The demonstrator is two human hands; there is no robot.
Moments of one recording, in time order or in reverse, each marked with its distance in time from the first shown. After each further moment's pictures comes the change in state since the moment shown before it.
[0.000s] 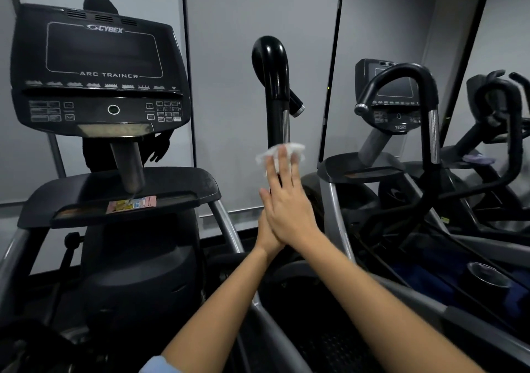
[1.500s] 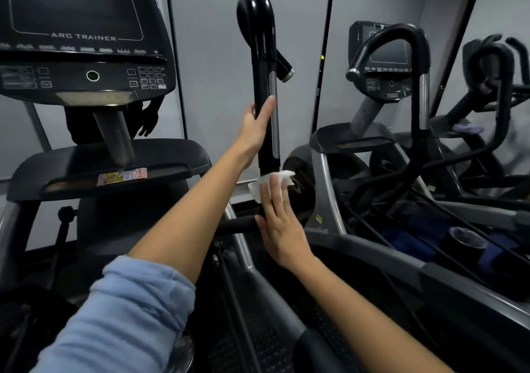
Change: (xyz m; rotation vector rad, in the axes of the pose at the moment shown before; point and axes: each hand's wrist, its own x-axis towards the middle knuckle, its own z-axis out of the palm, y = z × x) left_hand 0.067 0.070 -0.031 -0.165 -0.067 -0.123; right_hand -0.105 0.016 0.040 0.170 -0.069 -0.055
